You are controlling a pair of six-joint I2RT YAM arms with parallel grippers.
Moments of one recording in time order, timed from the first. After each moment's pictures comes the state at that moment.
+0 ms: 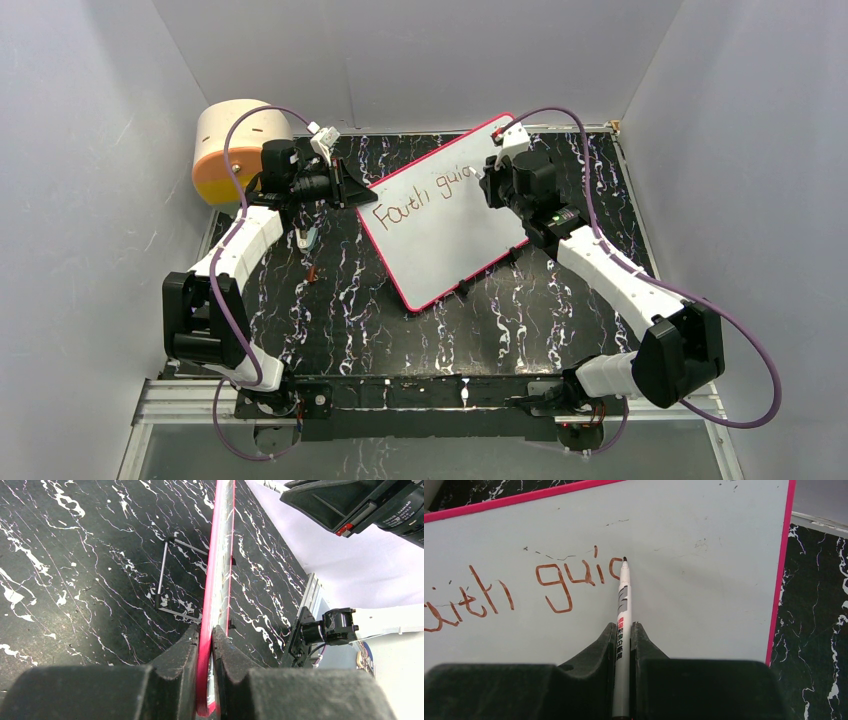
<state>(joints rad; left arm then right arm) -0.13 1.53 1.13 -0.09 0.94 -0.28 0.52 1.33 1.08 -0.10 0.09 0.07</state>
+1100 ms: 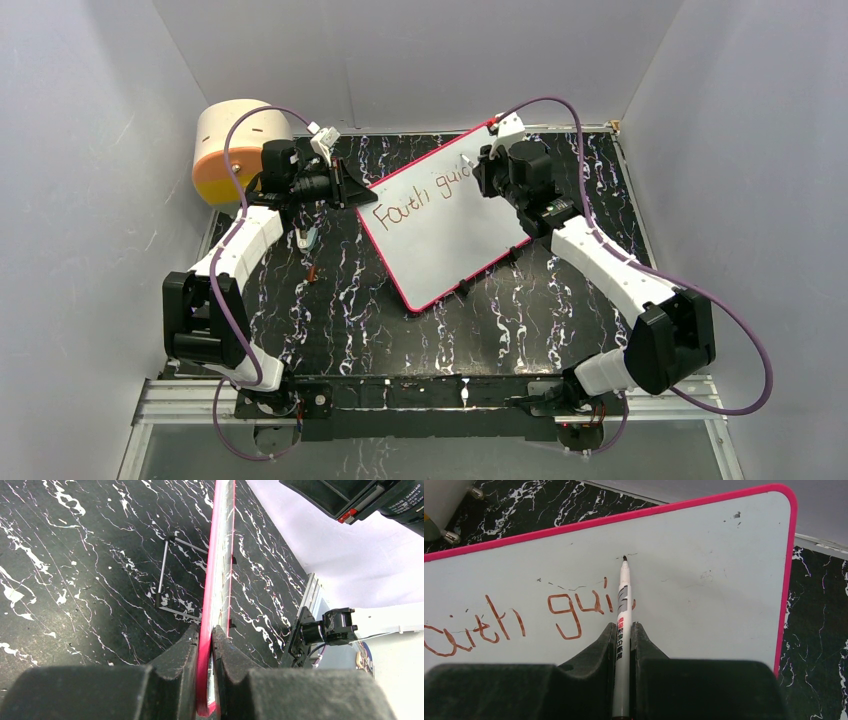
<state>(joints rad) -0.13 1.53 1.13 -0.10 0.94 -0.28 0.52 1.40 1.15 -0.05 0.06 0.07</state>
